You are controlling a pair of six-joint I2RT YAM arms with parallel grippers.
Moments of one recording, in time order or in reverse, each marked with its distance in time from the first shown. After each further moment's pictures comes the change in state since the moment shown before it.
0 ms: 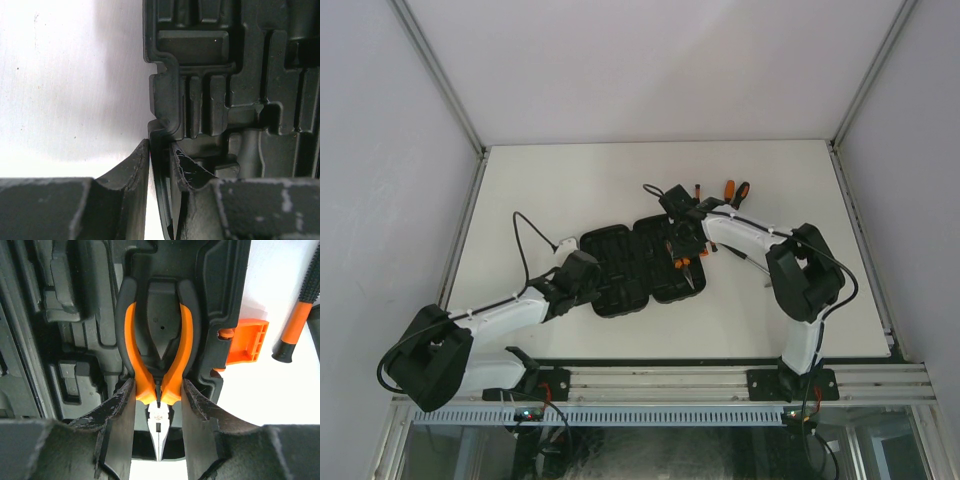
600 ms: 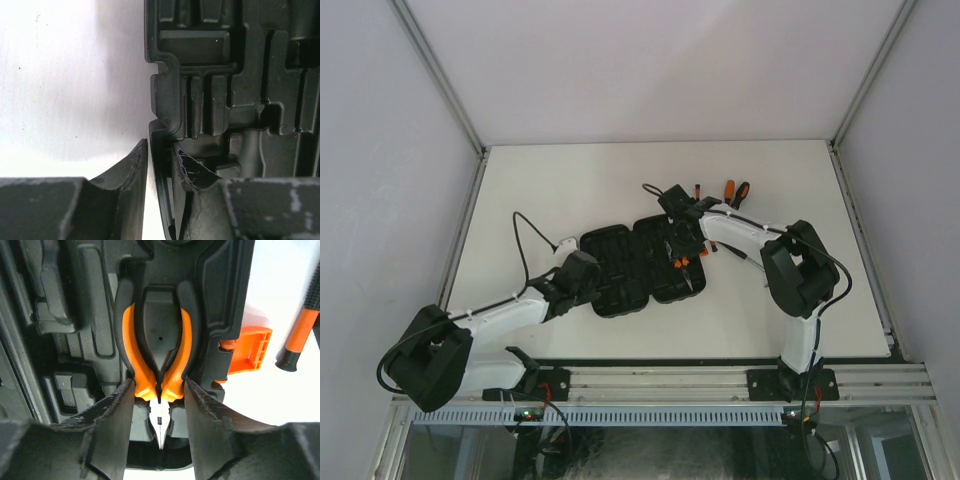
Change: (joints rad) left arm 0.000 -0.001 0.000 -0.002 0.000 0.000; right arm -0.008 0.042 0.021 0.009 0.000 0.010
